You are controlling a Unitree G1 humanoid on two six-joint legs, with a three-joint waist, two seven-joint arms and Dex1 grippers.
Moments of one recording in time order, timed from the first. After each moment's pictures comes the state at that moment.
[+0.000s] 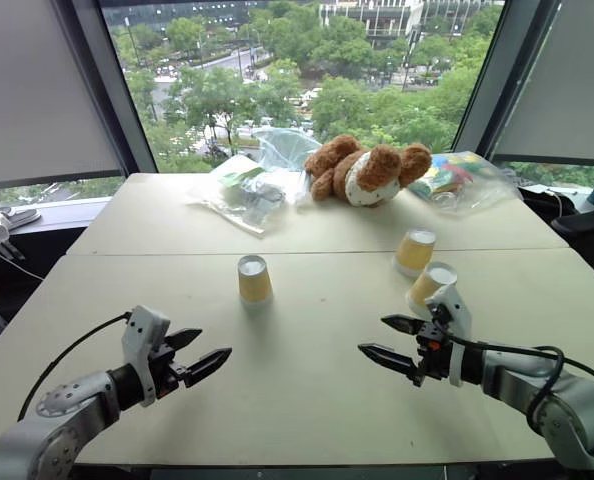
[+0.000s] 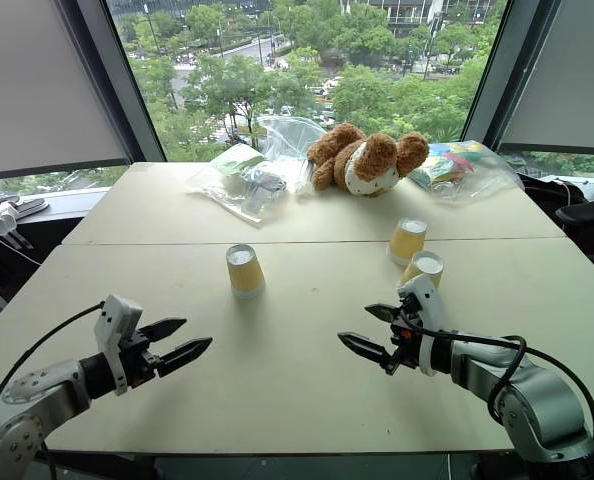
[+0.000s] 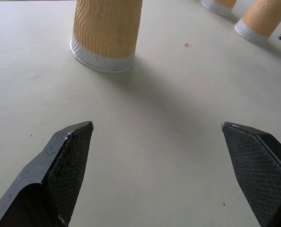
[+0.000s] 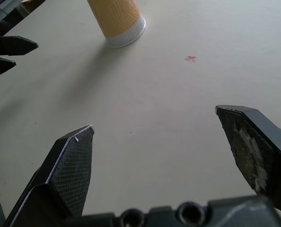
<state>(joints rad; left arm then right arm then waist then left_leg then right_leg) 0.04 0.62 0.26 -0.43 -0.69 0.71 -0.65 -0.13 -0.68 -0.13 -0.45 0.63 0.80 0.68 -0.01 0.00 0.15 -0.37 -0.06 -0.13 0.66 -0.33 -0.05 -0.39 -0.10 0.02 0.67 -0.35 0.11</state>
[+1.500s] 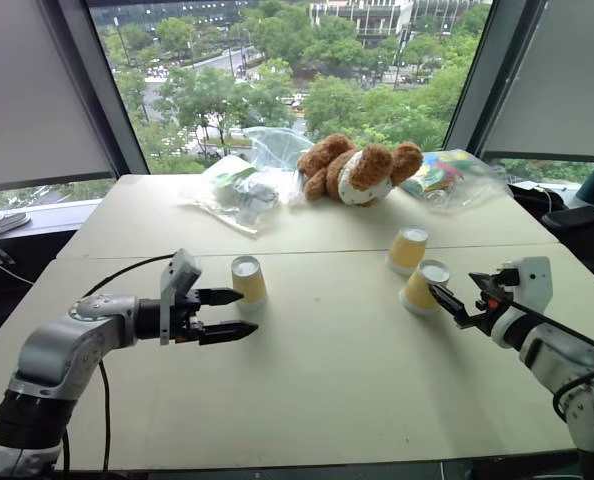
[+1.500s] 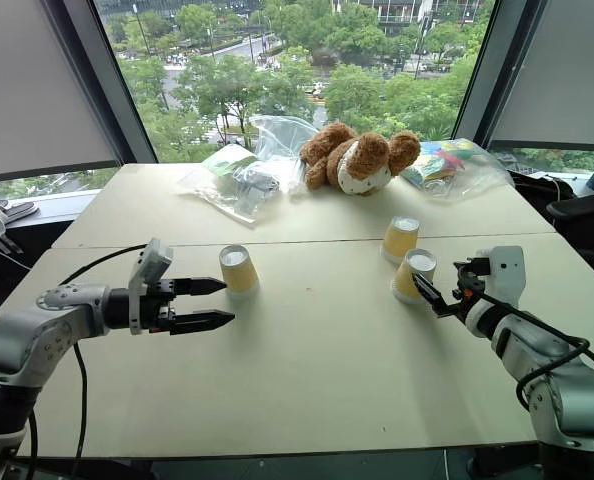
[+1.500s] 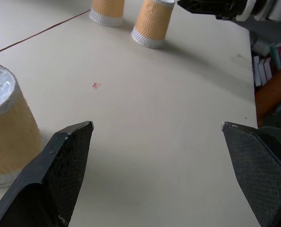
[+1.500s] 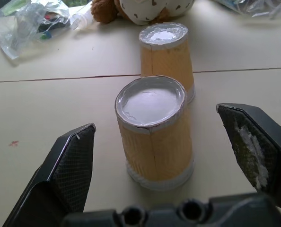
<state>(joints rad) -0.38 0.75 0.06 -0.22 -0.69 0.78 -1.04 -0.22 -0.60 -0.35 -0.24 0.50 0.66 0.37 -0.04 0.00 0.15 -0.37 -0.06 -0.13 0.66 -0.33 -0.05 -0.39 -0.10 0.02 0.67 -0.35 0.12</state>
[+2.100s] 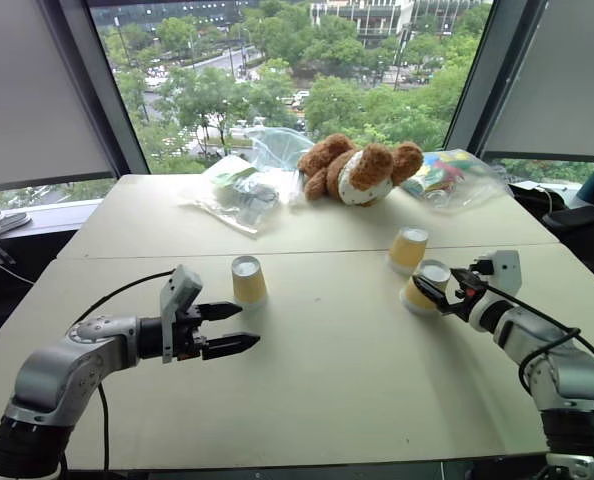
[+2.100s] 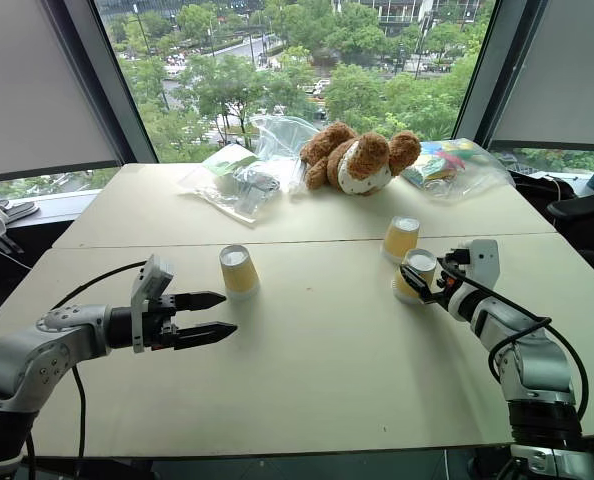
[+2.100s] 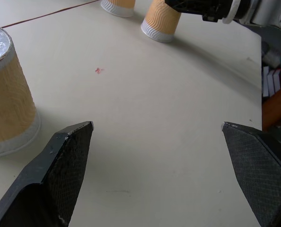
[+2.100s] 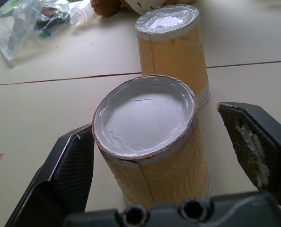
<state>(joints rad) -0.30 0.73 0.09 -0.27 -0.71 0.80 -0.95 -0.36 -0.58 -0.25 0.04 0.42 0.53 0.47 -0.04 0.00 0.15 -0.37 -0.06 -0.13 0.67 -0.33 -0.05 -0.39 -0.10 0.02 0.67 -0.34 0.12</state>
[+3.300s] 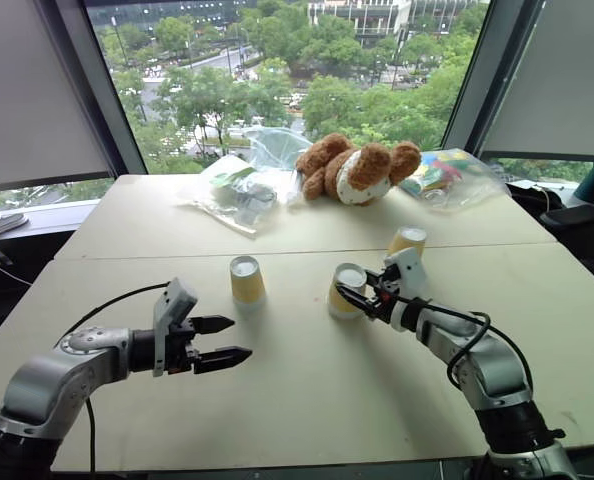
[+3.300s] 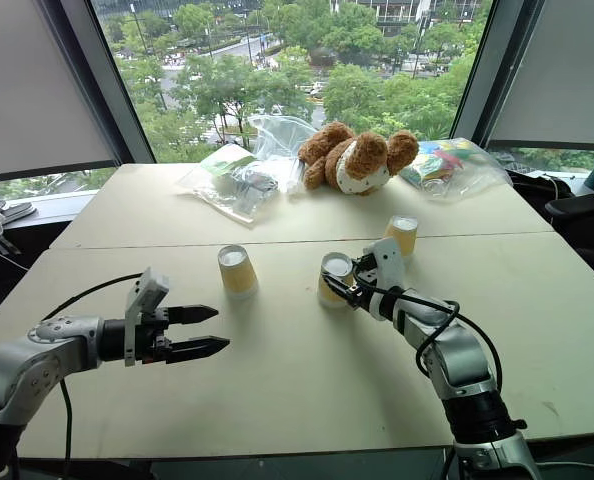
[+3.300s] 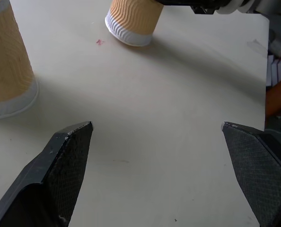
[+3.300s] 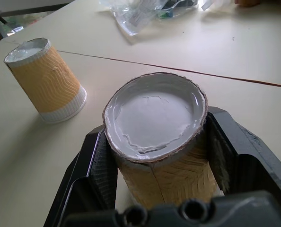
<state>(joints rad) -0.22 0.77 0.09 -0.29 -0.71 0.80 -0.96 -0.44 -0.43 0.04 -0.10 0.33 0.55 0.50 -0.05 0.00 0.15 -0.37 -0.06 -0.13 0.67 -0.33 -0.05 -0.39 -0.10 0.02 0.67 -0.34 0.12</state>
